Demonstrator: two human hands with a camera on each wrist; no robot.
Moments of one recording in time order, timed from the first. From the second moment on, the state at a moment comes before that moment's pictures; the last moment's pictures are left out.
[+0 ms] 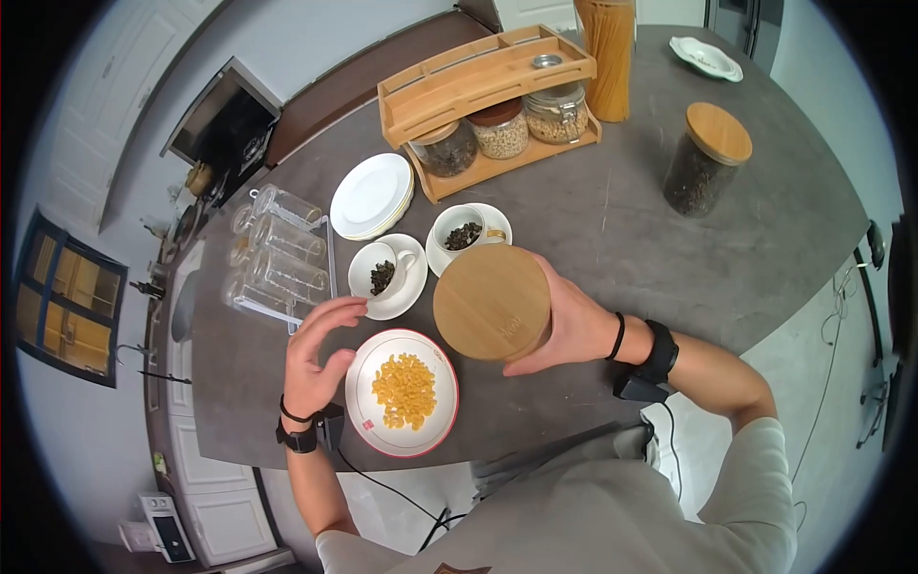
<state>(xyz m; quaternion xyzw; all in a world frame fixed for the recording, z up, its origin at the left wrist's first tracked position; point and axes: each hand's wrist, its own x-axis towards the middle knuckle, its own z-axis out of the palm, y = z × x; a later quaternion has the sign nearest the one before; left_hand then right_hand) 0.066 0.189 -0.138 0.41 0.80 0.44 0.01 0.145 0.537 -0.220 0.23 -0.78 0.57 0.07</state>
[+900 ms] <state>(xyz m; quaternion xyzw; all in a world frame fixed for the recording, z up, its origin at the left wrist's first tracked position) 0.039 0.121 -0.218 0.32 0.66 0.68 0.08 0.142 0.522 -0.087 0.35 -0.92 0.18 0.02</state>
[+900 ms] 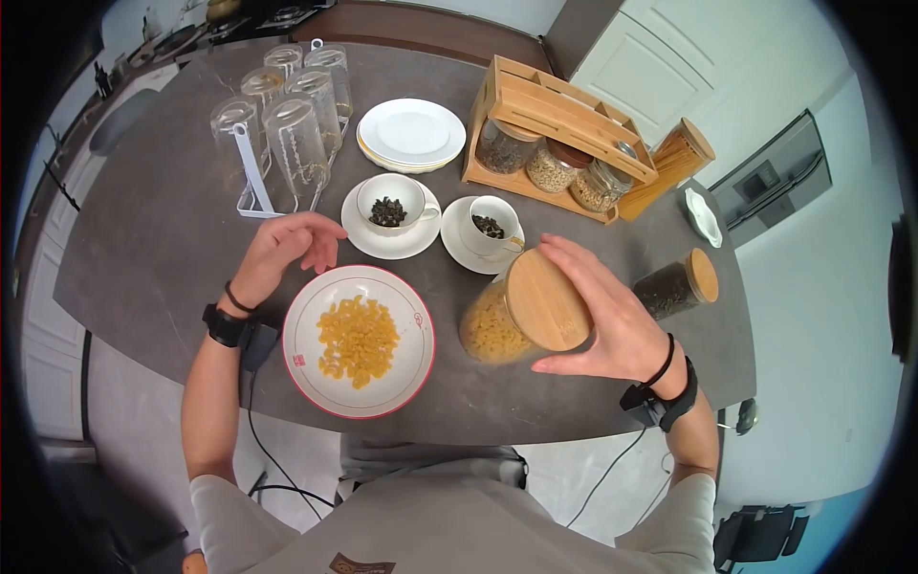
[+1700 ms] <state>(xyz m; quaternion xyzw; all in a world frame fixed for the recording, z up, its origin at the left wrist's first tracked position) 0.032 0.116 -0.228 0.32 0.69 0.65 0.08 0.153 0.540 -0.101 0.32 -0.93 0.16 0.03</state>
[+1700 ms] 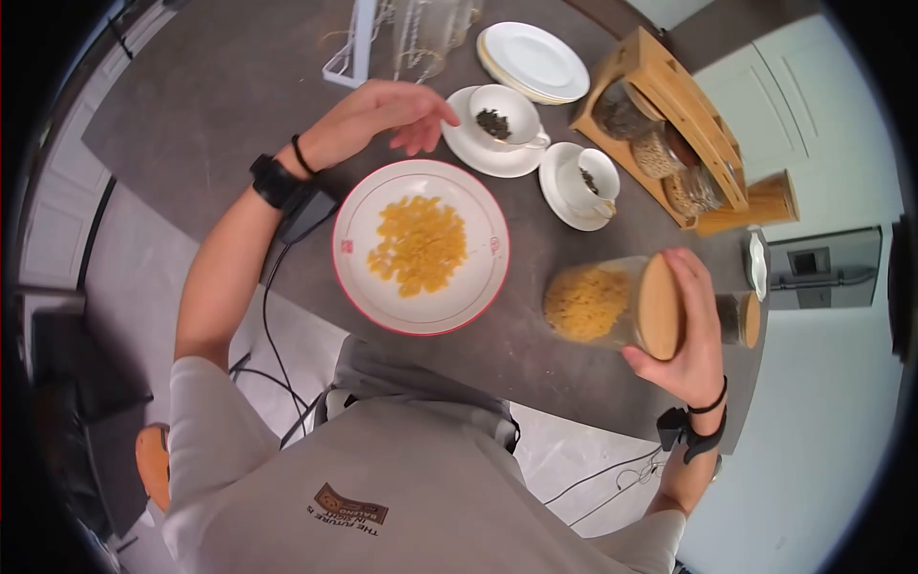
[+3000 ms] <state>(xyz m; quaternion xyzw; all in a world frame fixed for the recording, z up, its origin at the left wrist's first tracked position) 0.036 0.120 -0.222 0.30 0.68 0.66 0.07 0.031 0.754 -0.096 -0.12 -0.98 0.08 0.16</state>
